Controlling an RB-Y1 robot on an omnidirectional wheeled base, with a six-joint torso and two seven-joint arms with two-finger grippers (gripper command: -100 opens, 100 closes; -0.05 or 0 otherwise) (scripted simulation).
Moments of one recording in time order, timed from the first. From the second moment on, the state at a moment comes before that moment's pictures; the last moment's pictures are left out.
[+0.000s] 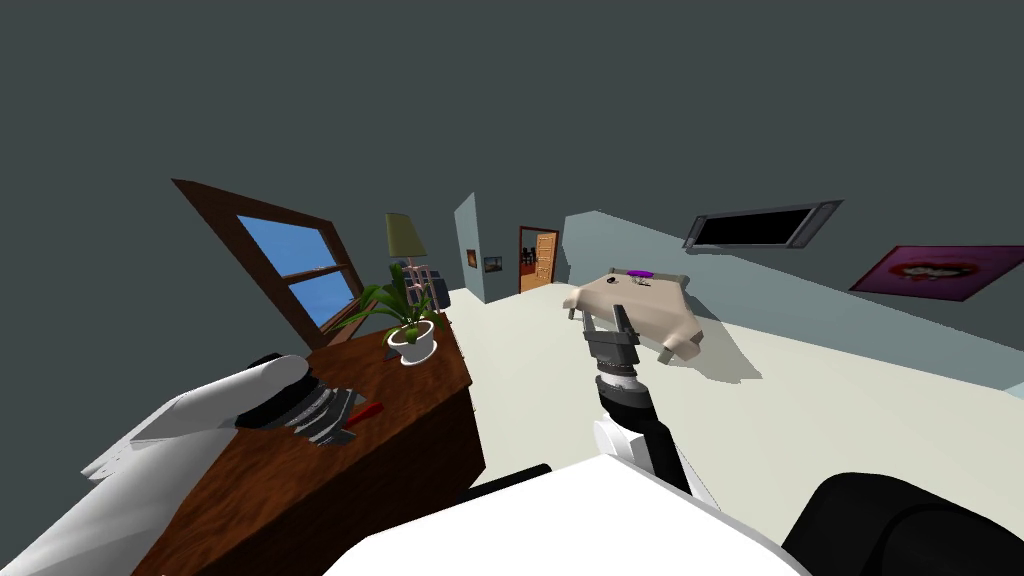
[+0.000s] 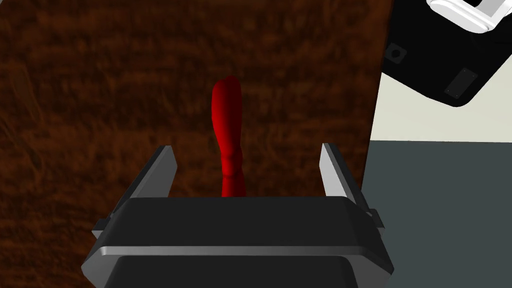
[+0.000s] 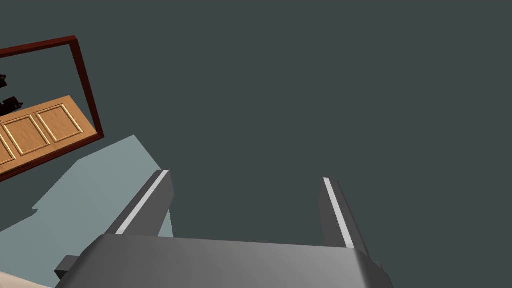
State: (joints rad) left arm -0.29 0.78 0.36 -1.31 0.86 1.78 0.18; right arm 0.55 -0.01 -0.01 -2.35 -0.05 -0.61 -0.16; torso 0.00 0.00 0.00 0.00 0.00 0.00
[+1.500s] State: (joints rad) left arm -0.28 0.78 0.35 -1.26 0.85 1.77 0.15; right arm 0.55 -0.01 -0.01 -2.35 -0.05 -0.61 -0.16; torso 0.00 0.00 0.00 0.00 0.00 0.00
